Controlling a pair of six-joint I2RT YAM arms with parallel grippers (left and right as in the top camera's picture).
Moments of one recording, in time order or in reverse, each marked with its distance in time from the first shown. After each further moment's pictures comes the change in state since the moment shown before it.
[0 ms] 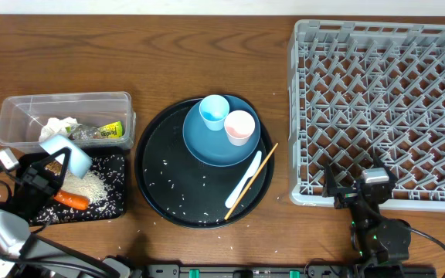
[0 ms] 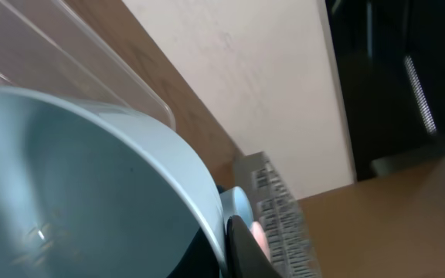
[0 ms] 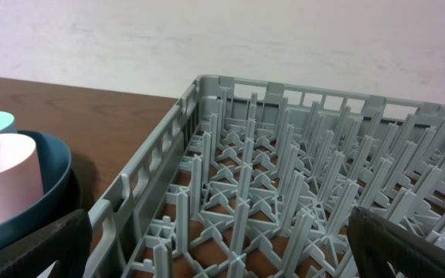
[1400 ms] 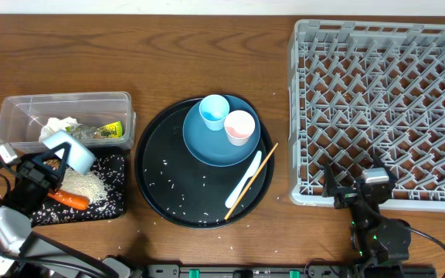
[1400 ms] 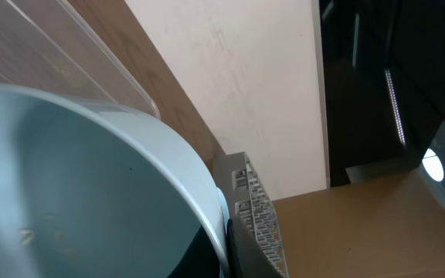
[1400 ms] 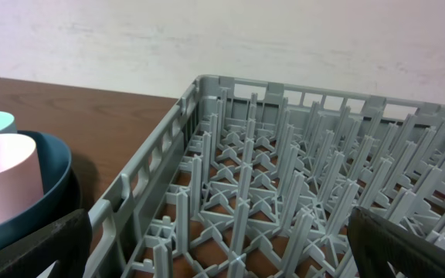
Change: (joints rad) left arm -0.037 0.005 0.000 0.119 0.016 -0.199; right arm 0.000 0.000 0.000 0.000 0.000 0.000
